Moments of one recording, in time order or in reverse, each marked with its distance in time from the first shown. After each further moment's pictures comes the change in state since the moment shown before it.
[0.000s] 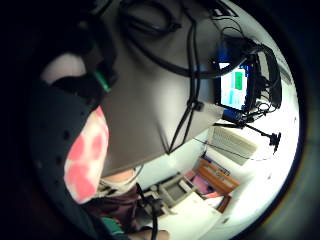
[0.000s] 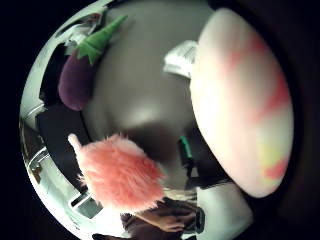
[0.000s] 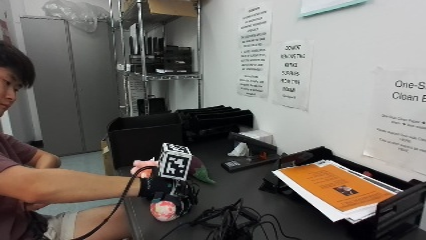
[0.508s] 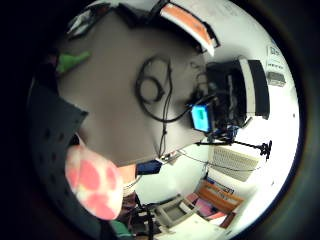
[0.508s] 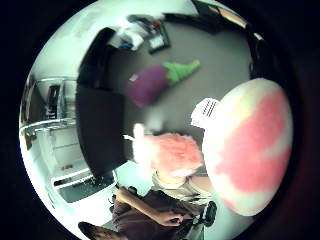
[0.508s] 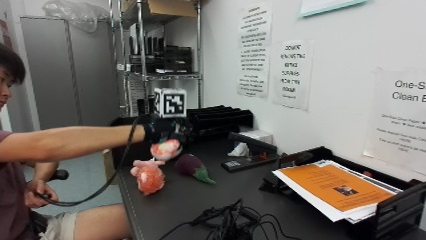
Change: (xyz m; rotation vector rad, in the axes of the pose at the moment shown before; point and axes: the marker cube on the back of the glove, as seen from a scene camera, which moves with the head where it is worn) arm -0.053 0.026 -0.176 0.247 0.010 -0.192
